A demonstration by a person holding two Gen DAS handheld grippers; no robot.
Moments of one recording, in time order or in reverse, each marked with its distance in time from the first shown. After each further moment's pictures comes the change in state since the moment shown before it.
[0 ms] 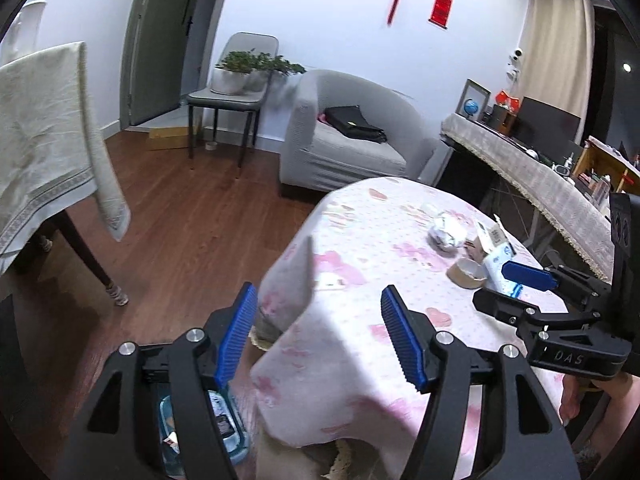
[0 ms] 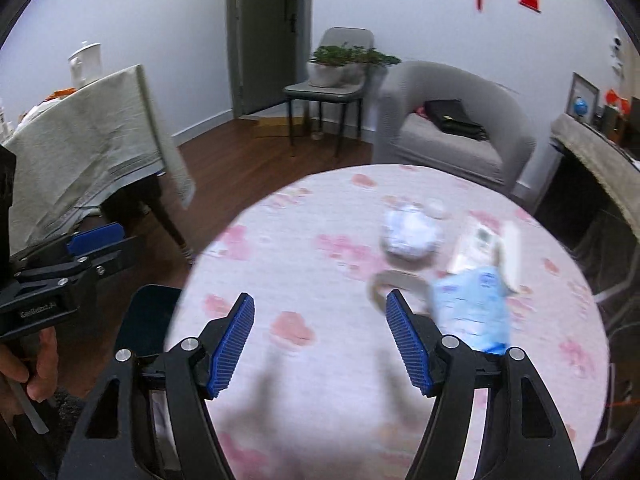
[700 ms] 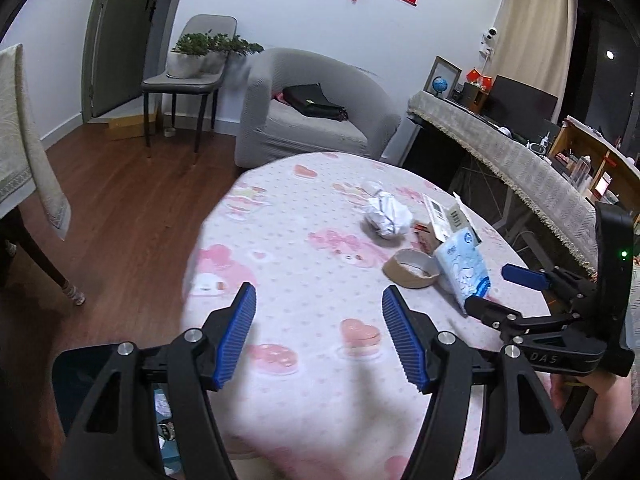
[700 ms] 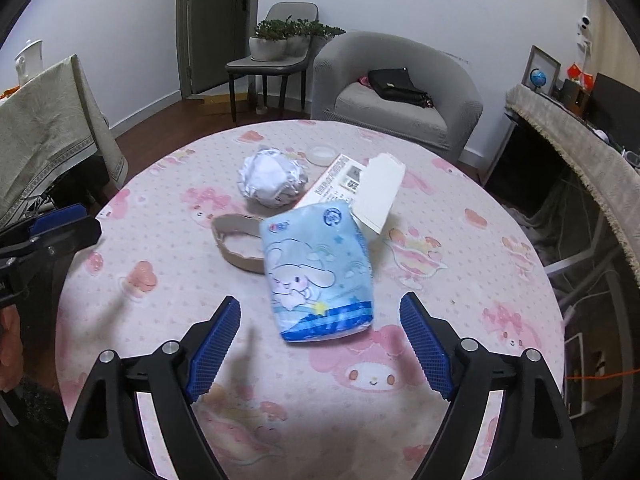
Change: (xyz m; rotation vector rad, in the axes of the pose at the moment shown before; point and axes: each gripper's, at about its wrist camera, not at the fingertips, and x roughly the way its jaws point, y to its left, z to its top) left arm 0.053 -0.064 -0.003 0.030 0.075 -0.110; right arm 0.011 -0.086 -0.033 0.046 0.099 -0.141
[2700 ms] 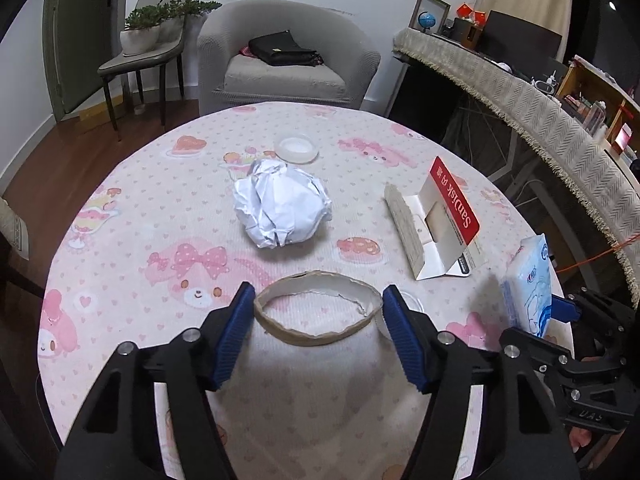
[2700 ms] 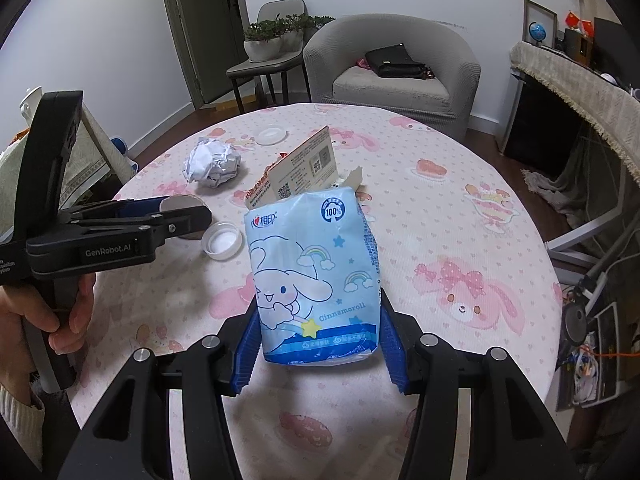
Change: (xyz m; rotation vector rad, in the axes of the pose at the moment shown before) left arm 0.107 -0.087 0.026 0.096 0.198 0.031; right arm -0.008 -0.090 -0.028 0.111 0.027 0.162
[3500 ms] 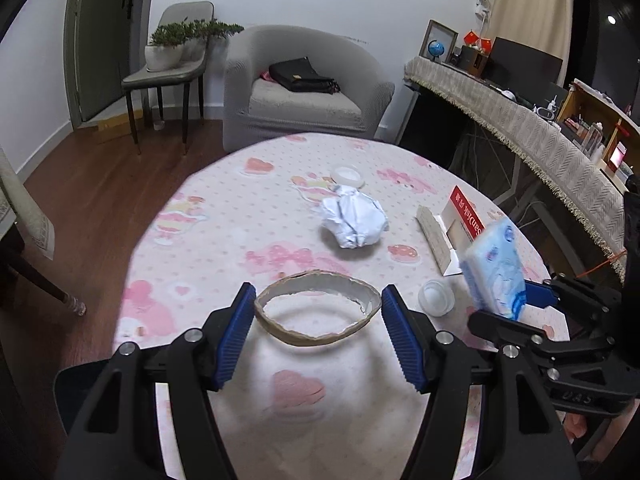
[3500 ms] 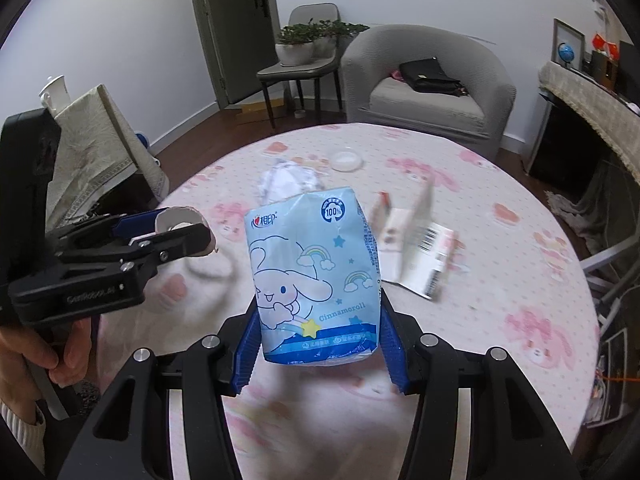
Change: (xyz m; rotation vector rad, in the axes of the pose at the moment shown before) left arm -0.059 0.043 -0.016 -0.027 -0.105 0.027; right arm 0.013 0.073 0.033 -0.059 -0.017 0.062
